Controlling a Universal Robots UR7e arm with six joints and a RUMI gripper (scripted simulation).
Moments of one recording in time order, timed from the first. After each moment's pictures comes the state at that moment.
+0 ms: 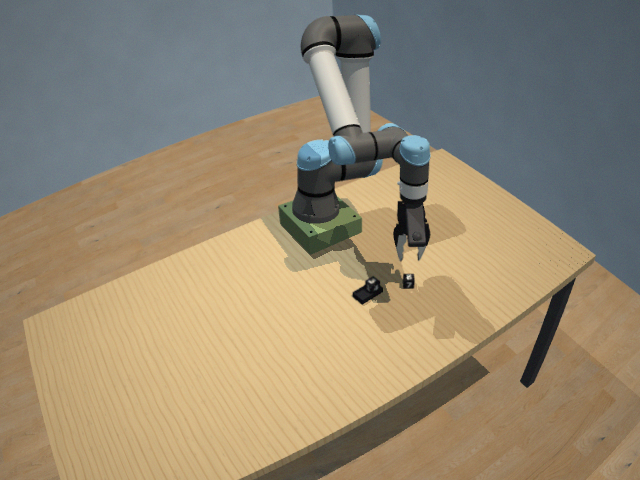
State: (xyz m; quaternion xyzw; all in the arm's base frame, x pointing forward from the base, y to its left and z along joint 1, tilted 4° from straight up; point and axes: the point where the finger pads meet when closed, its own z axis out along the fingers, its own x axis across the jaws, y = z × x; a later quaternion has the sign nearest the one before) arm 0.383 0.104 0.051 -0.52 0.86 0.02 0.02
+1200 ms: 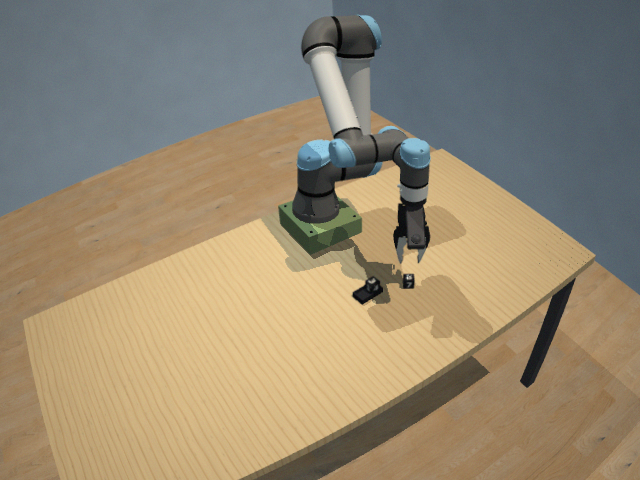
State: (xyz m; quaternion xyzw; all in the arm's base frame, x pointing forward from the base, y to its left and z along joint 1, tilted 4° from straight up) arm 0.383 0.104 0.043 -0.51 0.86 0.02 0.02
